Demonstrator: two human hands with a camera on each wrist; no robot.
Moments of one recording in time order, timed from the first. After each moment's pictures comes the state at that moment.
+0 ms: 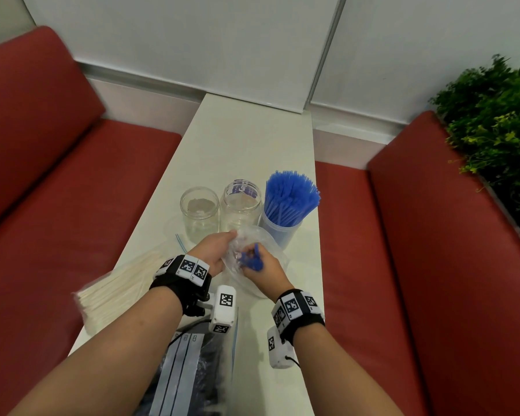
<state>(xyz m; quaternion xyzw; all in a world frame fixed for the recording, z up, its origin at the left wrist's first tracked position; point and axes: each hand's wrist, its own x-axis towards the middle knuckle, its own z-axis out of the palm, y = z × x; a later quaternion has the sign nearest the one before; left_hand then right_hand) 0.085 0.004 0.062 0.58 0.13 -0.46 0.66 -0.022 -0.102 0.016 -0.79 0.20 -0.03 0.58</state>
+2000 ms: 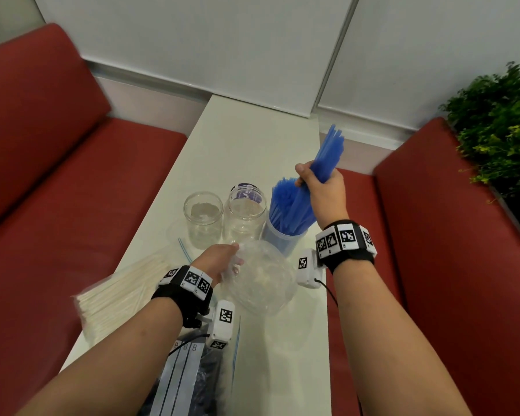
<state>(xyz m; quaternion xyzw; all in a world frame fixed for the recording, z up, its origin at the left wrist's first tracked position) 0.090 0.001 0.053 0.64 0.14 -0.45 0.61 0.053 -0.212 0.150 -0.73 0.21 -0.28 0.59</state>
